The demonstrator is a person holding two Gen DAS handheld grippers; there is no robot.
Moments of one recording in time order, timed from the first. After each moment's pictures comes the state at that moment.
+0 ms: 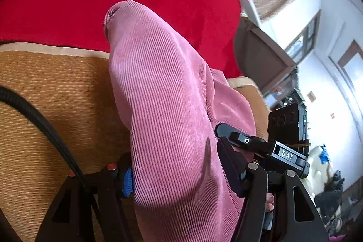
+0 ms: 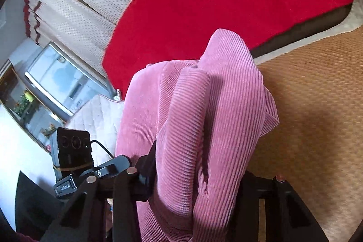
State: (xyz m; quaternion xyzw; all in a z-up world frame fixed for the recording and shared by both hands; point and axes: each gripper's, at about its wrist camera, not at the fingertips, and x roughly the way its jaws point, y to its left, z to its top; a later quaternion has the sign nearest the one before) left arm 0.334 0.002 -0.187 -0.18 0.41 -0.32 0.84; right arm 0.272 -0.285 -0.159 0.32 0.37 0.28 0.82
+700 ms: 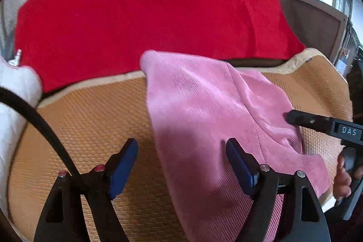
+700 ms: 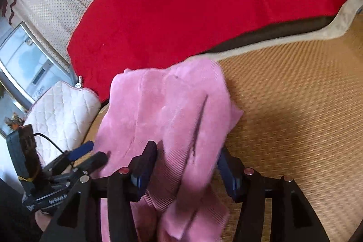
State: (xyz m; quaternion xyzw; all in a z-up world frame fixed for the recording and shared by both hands) left arm 0.301 -0.022 -0.177 0.04 0.37 -0.11 0.92; right arm 0.248 -0.306 -0.159 0.22 0.41 0.16 0.87
